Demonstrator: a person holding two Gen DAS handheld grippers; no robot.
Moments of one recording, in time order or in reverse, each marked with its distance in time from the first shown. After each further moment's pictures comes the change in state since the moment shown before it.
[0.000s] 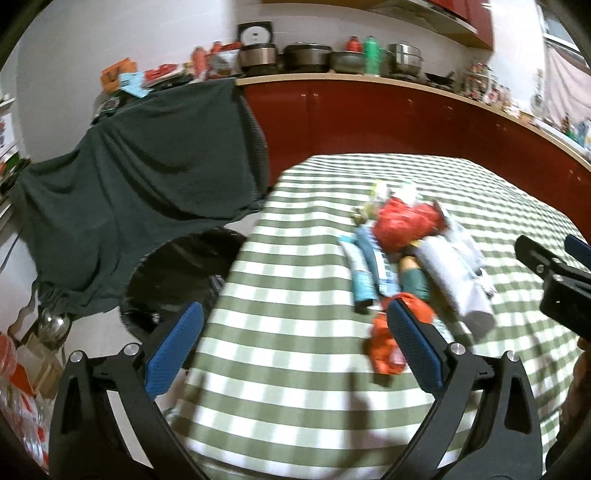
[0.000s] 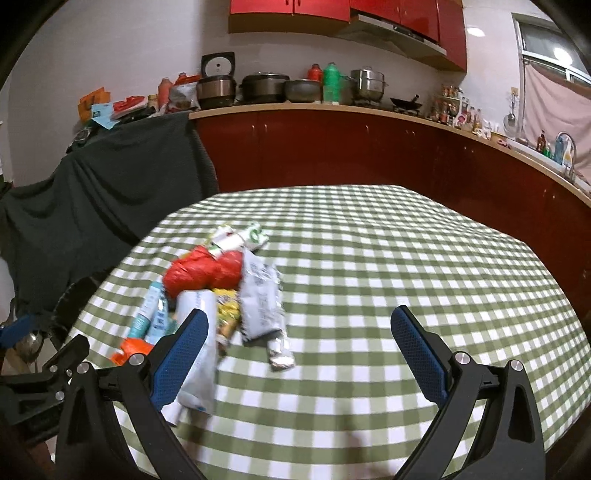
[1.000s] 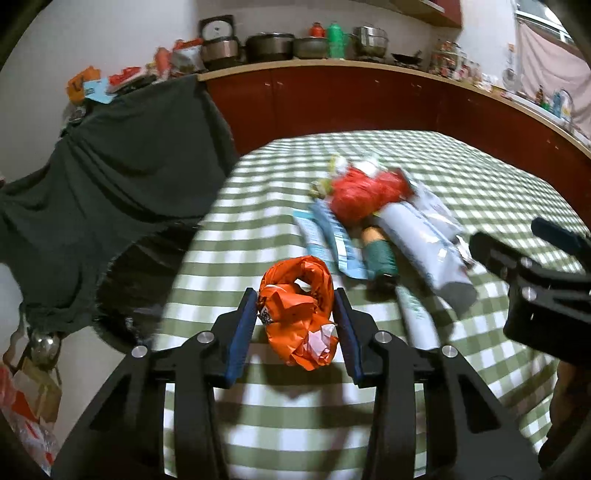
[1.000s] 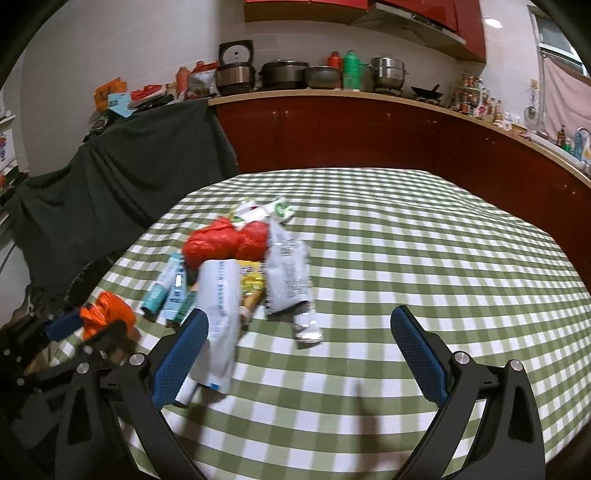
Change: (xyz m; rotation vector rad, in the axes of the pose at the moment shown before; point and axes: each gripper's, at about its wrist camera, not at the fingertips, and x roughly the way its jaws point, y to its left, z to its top) left arm 0.017 -0.012 -0.007 0.071 0.034 -0.058; right arm 0.011 0.014 -0.016 -0.022 0.043 0.108
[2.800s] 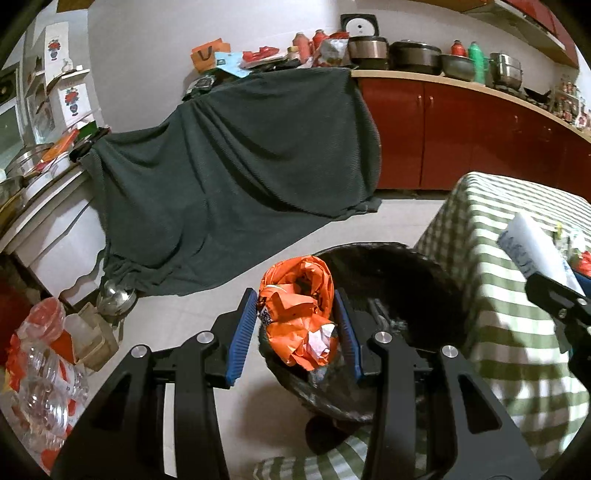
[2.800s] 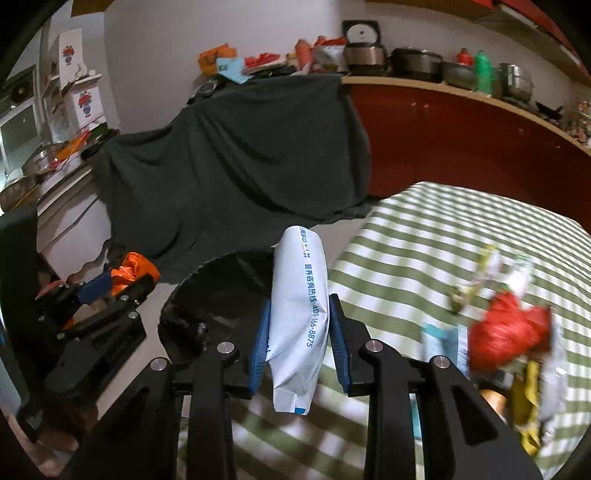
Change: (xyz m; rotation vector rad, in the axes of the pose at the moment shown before) left arm 0.030 0.194 0.013 -0.240 0.005 0.397; right arm 0.072 0.193 0.055 -0.196 0.089 0.382
